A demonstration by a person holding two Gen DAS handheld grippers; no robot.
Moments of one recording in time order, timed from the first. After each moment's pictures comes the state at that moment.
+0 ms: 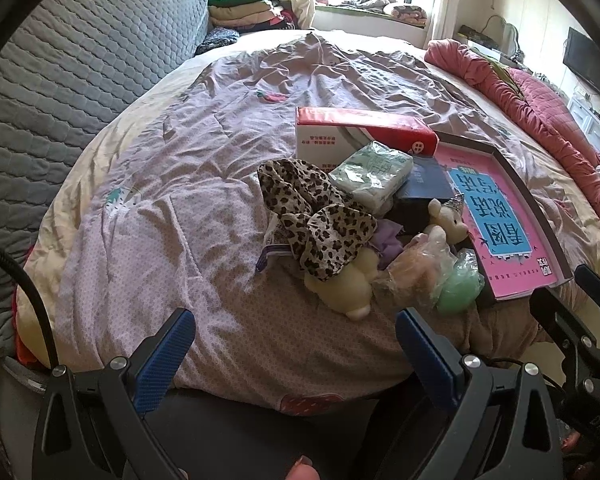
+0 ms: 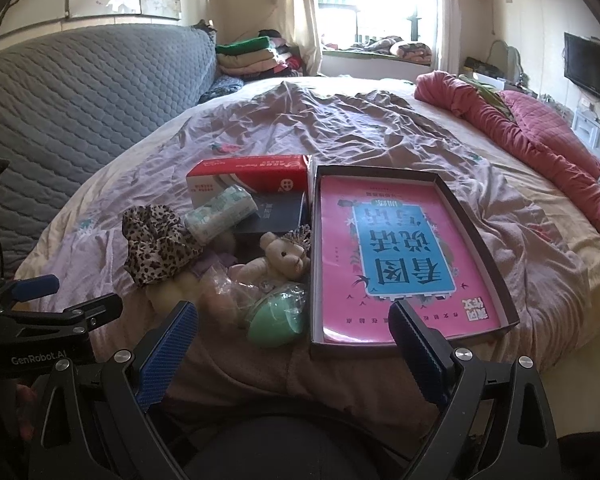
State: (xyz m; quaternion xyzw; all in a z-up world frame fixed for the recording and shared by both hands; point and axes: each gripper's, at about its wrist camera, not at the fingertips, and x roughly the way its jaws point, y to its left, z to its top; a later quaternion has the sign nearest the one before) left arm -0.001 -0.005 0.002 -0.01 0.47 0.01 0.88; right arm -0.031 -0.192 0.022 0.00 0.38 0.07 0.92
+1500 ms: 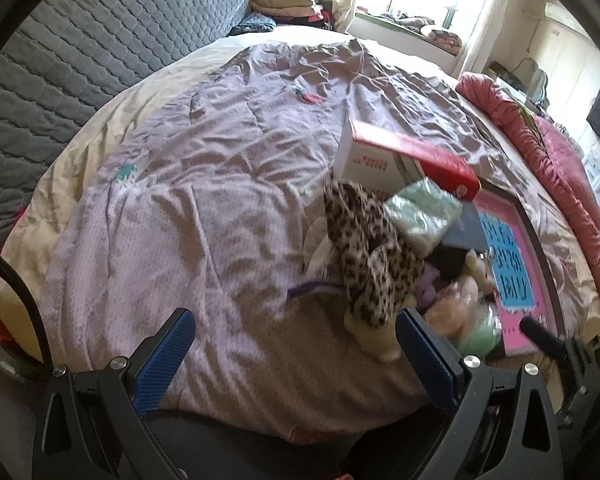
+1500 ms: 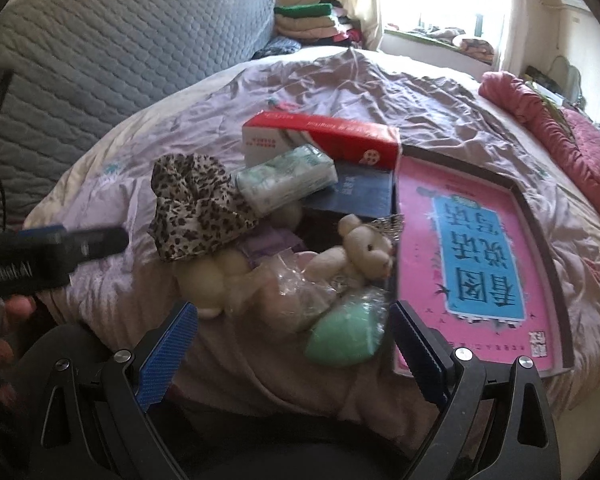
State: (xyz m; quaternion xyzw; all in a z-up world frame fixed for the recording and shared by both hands) left arm 0.033 0.045 -0.007 -0.11 0.47 0.04 0.88; right arm 0.018 -0.133 -0.021 -0.06 0.43 0.16 0.89
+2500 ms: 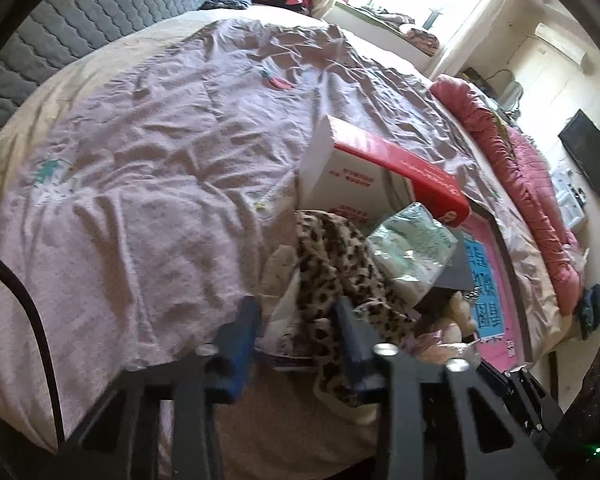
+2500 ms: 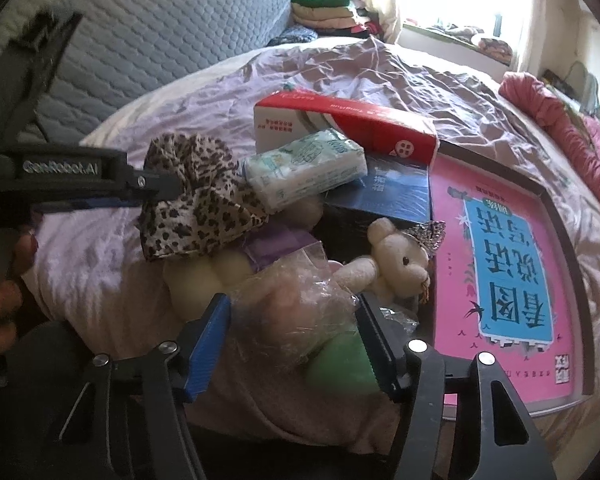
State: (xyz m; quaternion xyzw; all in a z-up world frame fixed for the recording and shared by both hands) left arm 0.095 0.058 -0.036 -0.17 0.48 -0.06 0.86; right arm 0.043 -0.128 -0.041 -0.06 0.43 0.18 0.88
